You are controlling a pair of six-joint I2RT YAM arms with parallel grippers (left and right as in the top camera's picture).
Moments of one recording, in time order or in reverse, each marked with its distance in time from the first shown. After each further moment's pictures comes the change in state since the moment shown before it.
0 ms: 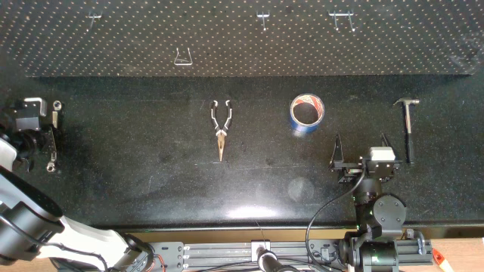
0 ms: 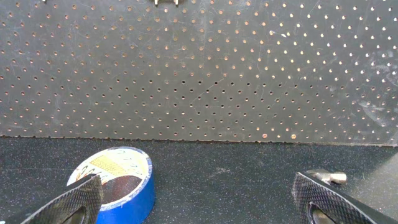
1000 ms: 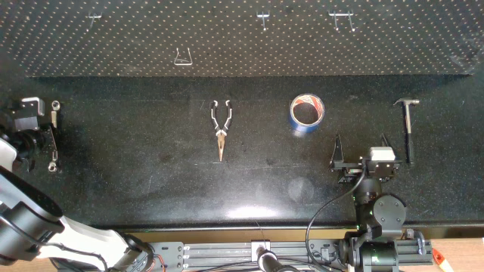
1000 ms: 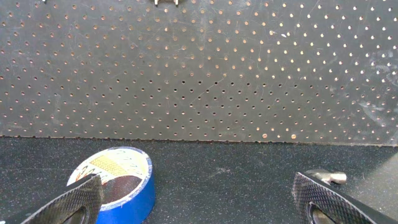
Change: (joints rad) left arm 0.000 0.000 0.000 0.002 0.000 -0.064; right arm 0.000 0.000 0.000 0.000 0.000 0.000
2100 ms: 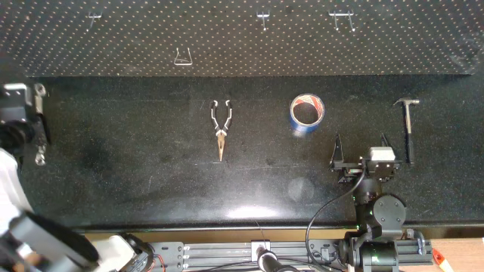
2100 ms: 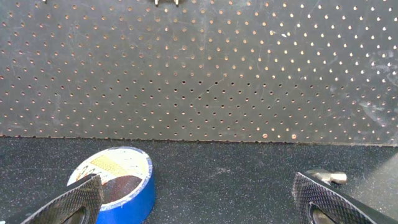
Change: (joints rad) left arm -0.058 -0.371 0.000 -0.139 -0.023 -0.069; right arm 0.000 0.000 0.000 0.000 0.000 0.000
